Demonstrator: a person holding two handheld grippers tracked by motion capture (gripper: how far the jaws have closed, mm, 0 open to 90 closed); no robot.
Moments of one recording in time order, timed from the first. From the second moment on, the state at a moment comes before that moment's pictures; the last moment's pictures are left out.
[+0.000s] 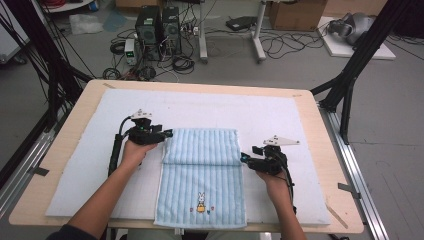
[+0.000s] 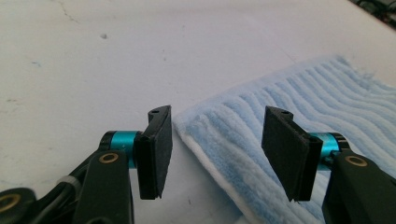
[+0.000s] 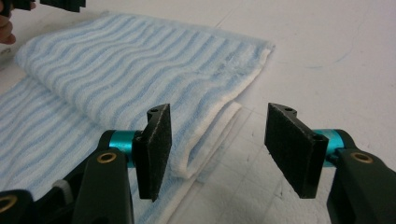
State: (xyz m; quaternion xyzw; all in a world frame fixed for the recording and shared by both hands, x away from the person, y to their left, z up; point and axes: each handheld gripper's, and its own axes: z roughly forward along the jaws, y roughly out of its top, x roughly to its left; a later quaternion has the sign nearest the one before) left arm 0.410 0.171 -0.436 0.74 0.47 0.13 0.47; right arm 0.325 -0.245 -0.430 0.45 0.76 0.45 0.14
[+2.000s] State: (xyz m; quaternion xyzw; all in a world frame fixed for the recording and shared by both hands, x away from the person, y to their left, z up) left arm 0.405 0.167 -0.426 0.75 0.43 0.12 0.50; right arm 0.418 -0.174 -0.423 0.41 0.83 0.33 0.18
